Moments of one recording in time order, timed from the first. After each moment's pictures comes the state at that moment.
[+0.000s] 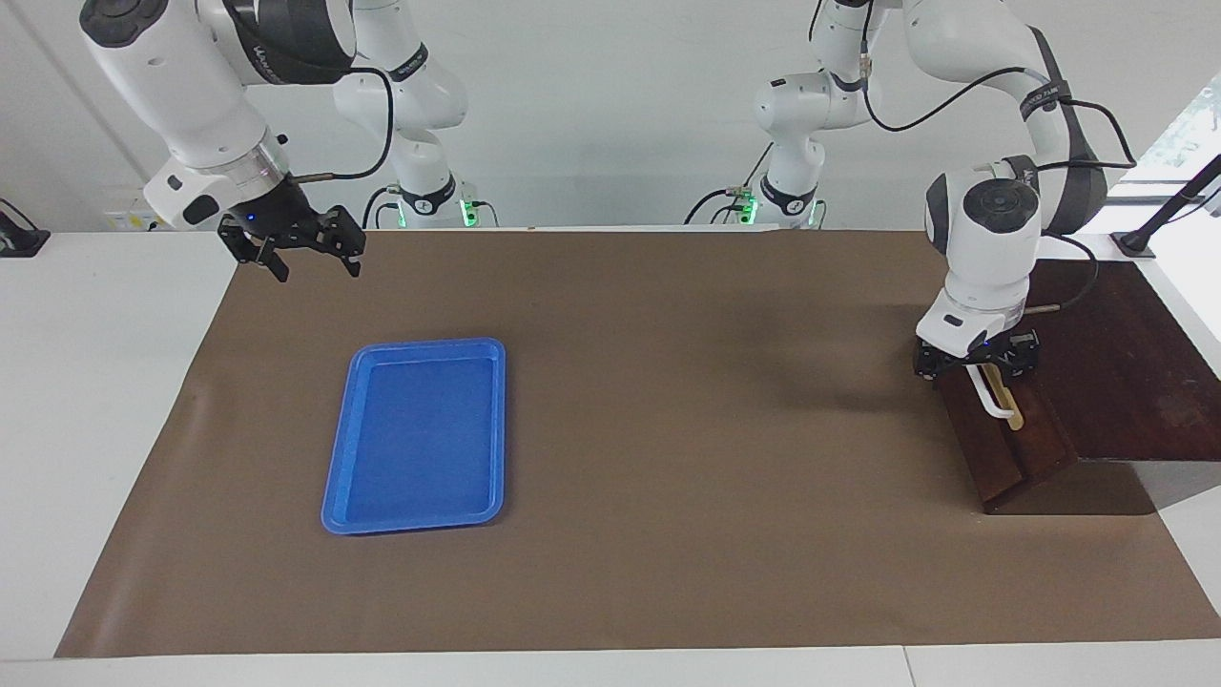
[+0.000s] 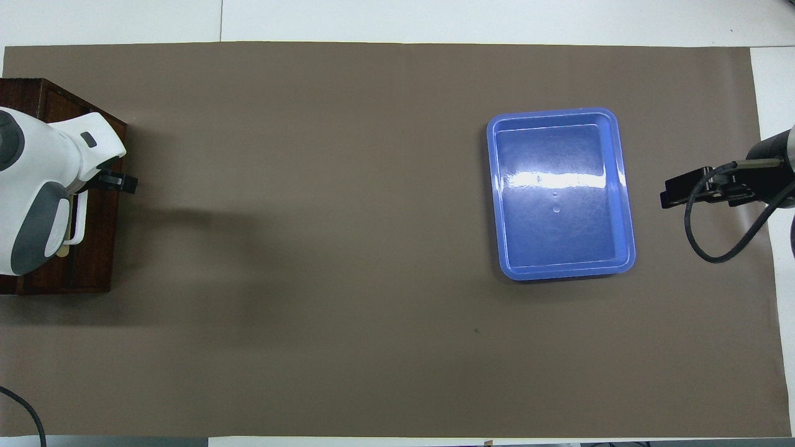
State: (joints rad) left arm 0.06 0.13 -0.09 -1.98 0.44 2.22 0.01; right arm -0.08 -0.02 0.07 -1.66 0.06 1.58 -0.02
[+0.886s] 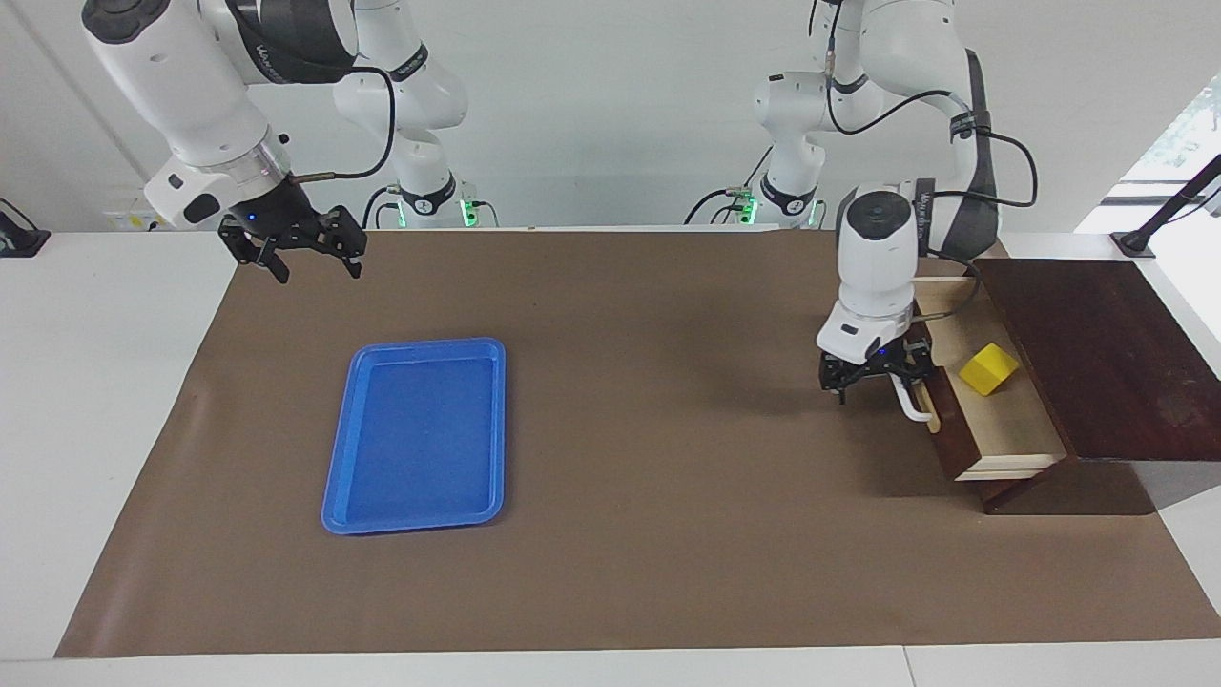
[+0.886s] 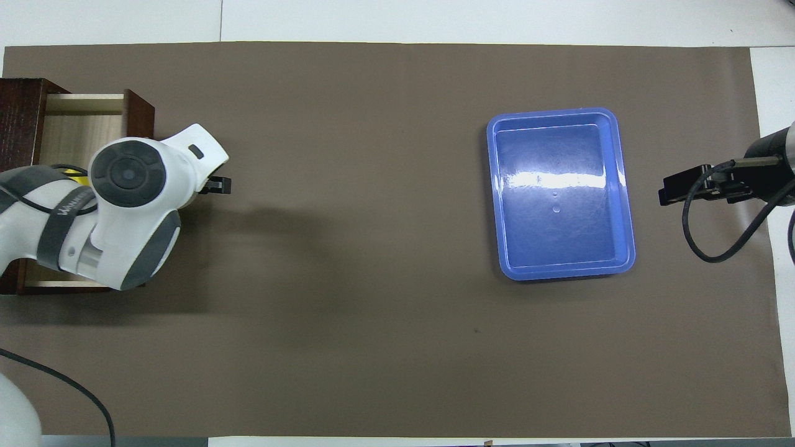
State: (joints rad) left arm -0.19 0.15 -0.11 -2.04 0.44 2.28 -0.44; right arm -0.07 -0.02 0.07 -1.66 0.06 1.60 -0.02
